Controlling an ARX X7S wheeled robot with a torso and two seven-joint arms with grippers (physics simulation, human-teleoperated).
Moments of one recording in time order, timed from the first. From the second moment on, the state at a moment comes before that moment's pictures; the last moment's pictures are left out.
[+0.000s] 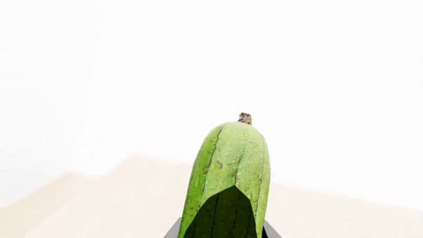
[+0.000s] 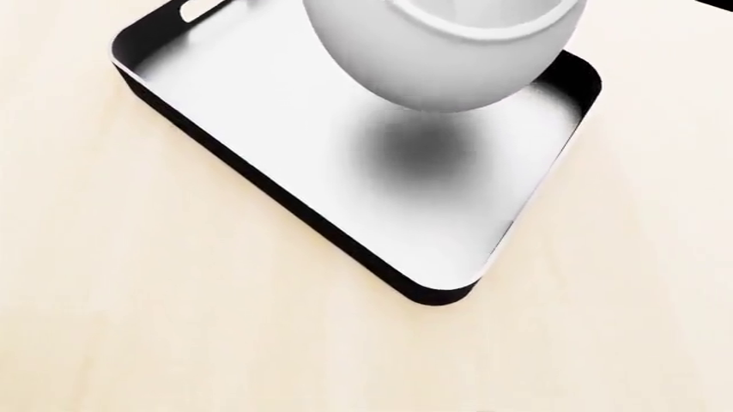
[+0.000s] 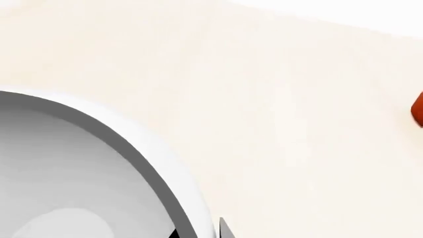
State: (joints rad) left arm -1.88 -0.75 0.57 0.33 -1.71 -0.61 -1.15; right arm 2.06 0.66 -1.14 0.18 1.75 0.90 0.74
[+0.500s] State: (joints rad) left arm -1.87 -0.75 0.56 0.34 -1.72 -0.61 -1.13; right arm 2.09 0.60 -1.15 0.25 1.70 0.91 0.67
